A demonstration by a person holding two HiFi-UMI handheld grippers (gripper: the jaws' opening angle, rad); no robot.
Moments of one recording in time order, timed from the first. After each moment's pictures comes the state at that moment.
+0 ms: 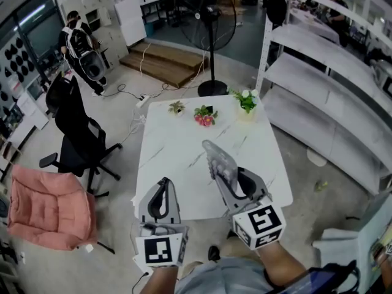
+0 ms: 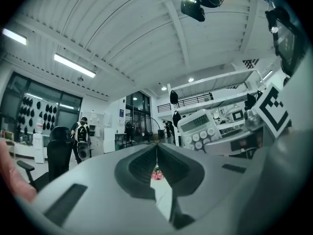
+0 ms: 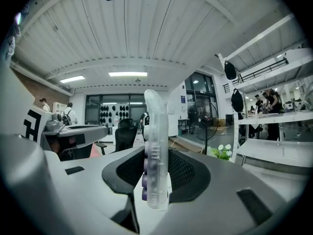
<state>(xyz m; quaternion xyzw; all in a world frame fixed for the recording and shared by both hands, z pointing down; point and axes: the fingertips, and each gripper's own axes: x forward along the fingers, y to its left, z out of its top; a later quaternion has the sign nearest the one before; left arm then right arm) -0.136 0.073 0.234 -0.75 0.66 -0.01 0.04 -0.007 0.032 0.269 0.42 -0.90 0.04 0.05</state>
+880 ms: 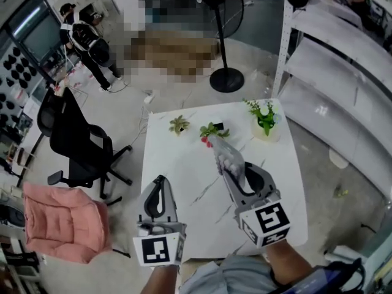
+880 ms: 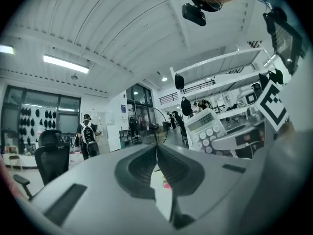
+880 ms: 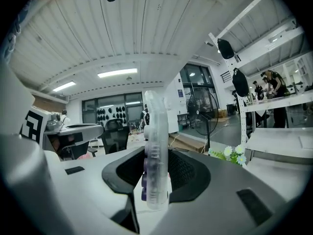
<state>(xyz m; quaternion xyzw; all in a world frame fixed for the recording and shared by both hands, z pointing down) -0.151 -0.131 0.244 -0.73 0.68 -0.06 0.05 -0.004 -0.177 0.297 0.41 -0.90 0.10 0.04</state>
